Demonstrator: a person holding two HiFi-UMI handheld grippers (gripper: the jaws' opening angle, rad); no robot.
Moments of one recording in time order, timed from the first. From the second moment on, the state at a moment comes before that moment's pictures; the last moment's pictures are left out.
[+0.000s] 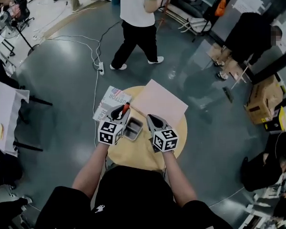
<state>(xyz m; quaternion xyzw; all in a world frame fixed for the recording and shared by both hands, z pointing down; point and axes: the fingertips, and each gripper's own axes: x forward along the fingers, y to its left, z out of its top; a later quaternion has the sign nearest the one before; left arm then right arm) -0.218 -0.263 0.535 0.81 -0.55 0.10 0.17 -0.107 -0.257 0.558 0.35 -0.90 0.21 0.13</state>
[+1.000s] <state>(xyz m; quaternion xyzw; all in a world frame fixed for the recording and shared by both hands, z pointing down) -0.164 -0.265 0.606 0.84 -0.46 0.01 0.29 -0.051 -0.216 0.599 0.46 -0.84 0.27 0.12</state>
